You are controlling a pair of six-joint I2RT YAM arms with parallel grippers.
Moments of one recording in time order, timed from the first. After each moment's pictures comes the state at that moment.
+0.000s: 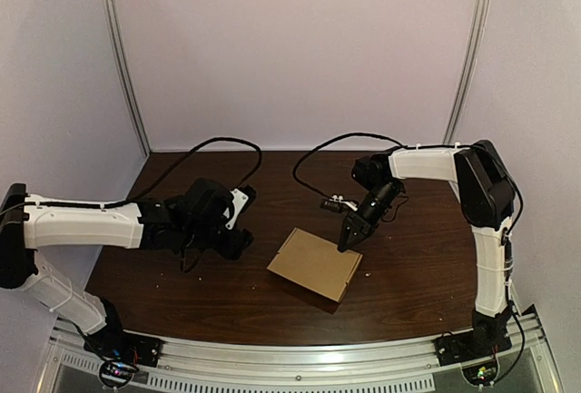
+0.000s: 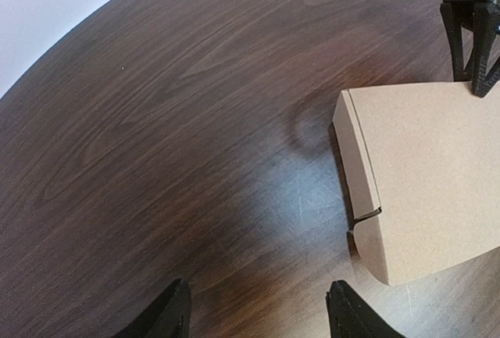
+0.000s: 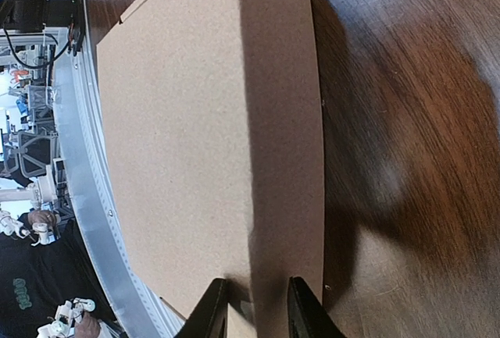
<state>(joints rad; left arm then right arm) -0.94 1.40 0.86 -0.27 -0.28 -0.30 0.50 2.13 1.58 -1.10 -0.86 -0.41</state>
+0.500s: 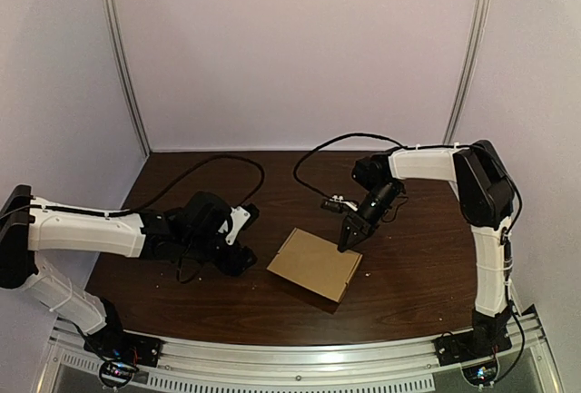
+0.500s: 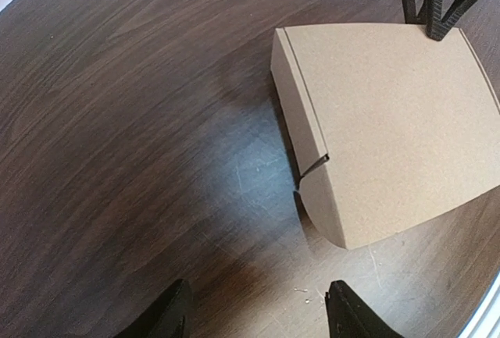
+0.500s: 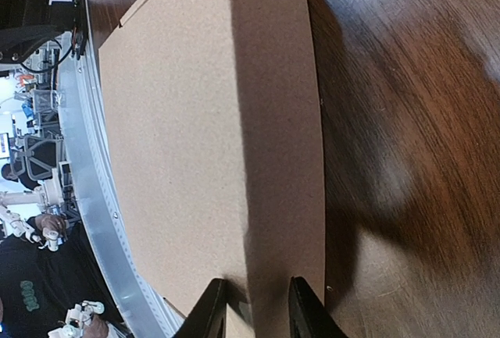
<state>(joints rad) -0.94 1.40 0.76 -0.21 -0.10 -0.33 0.50 2.14 1.58 -1.10 -0.86 -0.40</state>
